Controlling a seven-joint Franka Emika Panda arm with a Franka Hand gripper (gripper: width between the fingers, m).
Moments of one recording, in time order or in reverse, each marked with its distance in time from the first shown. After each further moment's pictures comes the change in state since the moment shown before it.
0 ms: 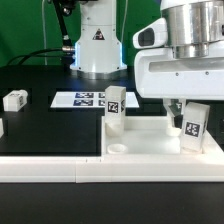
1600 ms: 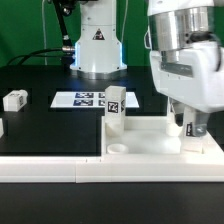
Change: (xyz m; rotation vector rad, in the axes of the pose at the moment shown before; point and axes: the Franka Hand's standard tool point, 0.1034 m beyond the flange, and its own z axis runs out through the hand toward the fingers) arm -0.011 0.021 0.006 -0.019 -0.033 0.478
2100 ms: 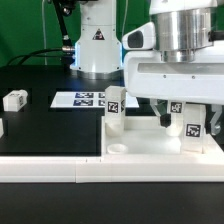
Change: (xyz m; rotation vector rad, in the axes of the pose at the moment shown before) arm 0.010 -0.005 -0.006 -0.058 -0.002 -0.725
